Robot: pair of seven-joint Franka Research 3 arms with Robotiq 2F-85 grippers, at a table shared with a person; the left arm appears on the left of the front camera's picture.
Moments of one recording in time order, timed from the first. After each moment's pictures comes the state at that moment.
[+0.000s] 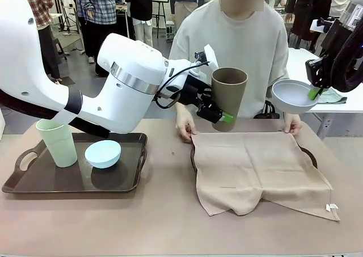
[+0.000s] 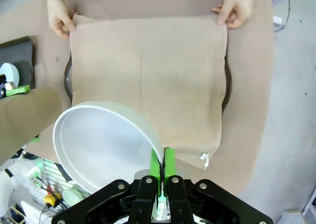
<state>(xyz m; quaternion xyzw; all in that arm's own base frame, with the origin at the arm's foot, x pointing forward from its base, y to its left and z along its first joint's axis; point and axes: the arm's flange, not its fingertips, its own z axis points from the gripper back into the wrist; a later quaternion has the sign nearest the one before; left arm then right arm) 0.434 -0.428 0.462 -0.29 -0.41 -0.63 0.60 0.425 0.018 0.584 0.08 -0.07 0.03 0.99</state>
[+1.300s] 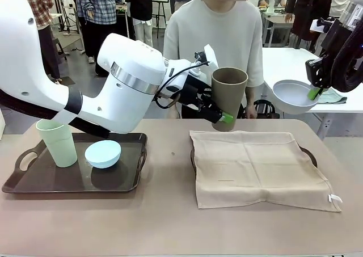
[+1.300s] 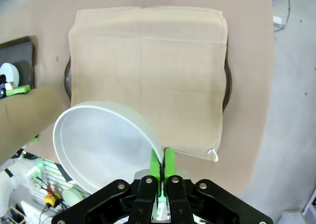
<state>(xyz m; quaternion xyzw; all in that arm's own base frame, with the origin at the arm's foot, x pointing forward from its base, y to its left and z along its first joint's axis) 0.434 -0.428 0.462 -0.29 -0.41 -0.63 0.60 0.425 0.018 0.584 0.08 -0.07 0.03 0.99</state>
